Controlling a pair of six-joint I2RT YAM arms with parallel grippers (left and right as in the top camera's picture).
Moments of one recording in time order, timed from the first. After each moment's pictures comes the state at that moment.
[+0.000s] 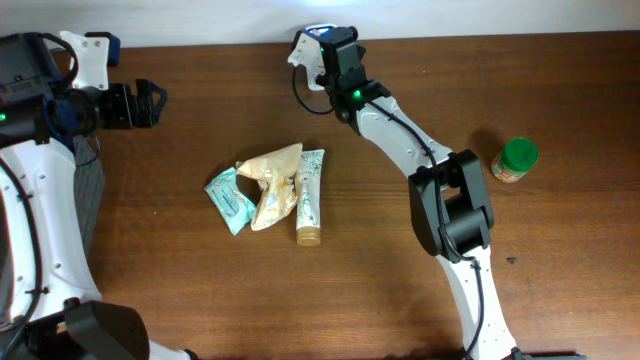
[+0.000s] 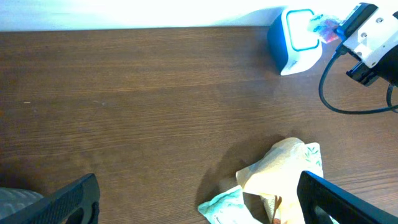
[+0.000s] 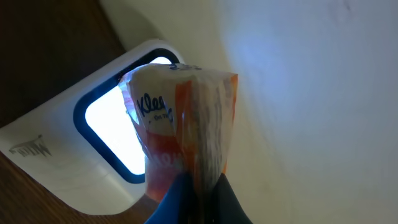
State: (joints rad) left arm 0.30 1.69 1.76 -0.94 0.44 0.24; right arm 0.42 2.45 2.03 -0.05 0.33 -0.94
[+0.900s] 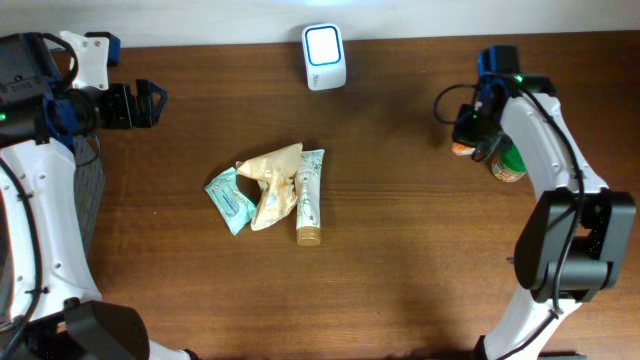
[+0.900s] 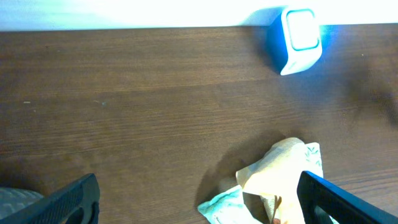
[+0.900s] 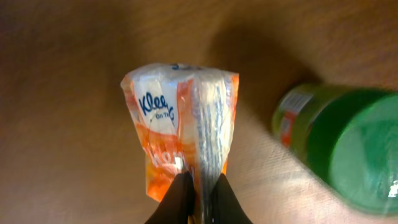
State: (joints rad) left arm 0.30 1.69 1.76 -0.95 0.44 0.24; right arm -0.06 1.99 1.63 -0.96 0.09 0.31
